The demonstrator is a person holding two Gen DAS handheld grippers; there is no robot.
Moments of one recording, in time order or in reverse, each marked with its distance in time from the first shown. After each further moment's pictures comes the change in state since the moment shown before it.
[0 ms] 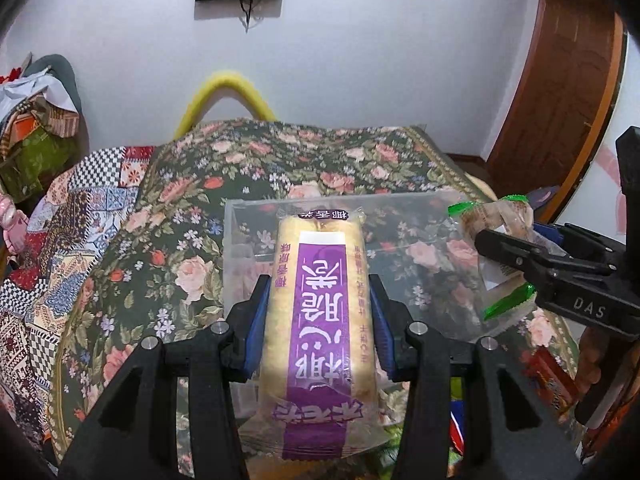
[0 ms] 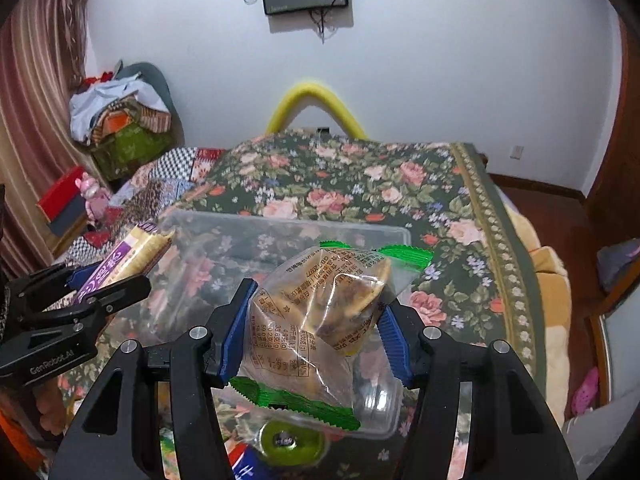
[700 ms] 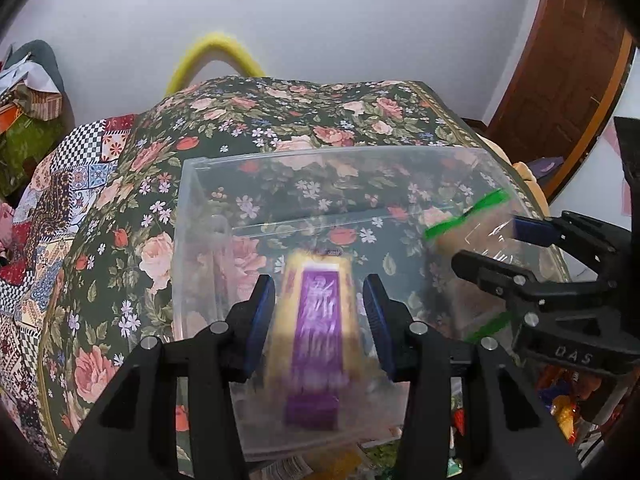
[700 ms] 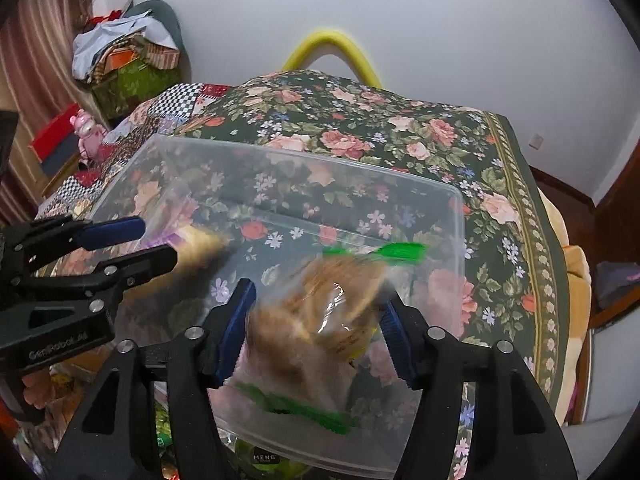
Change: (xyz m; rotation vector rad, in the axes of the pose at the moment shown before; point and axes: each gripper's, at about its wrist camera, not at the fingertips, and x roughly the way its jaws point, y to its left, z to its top) left arm 0.051 -0.005 -0.002 0.025 0.131 -0.013; right arm 0.044 0.002 -0.003 -0.091 0.159 -0.007
